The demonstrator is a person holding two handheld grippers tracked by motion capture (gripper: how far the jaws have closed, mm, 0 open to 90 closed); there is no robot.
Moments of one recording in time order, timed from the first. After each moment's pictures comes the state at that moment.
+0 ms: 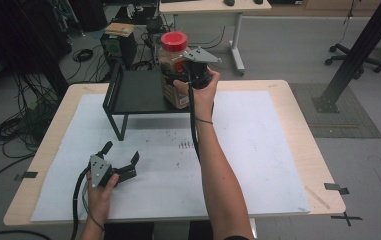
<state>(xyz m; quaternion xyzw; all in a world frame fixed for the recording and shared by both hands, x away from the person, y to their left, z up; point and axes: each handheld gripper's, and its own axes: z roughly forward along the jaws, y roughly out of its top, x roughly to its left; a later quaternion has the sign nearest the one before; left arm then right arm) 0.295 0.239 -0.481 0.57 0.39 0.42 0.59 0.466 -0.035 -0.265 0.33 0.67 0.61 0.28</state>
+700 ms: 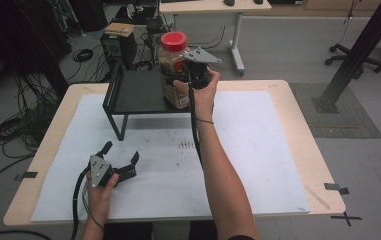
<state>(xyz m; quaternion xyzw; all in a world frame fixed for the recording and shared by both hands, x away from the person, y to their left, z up) 0.296 0.239 -0.481 0.57 0.39 0.42 0.59 0.467 -0.035 -0.267 0.33 0.67 0.61 0.28</state>
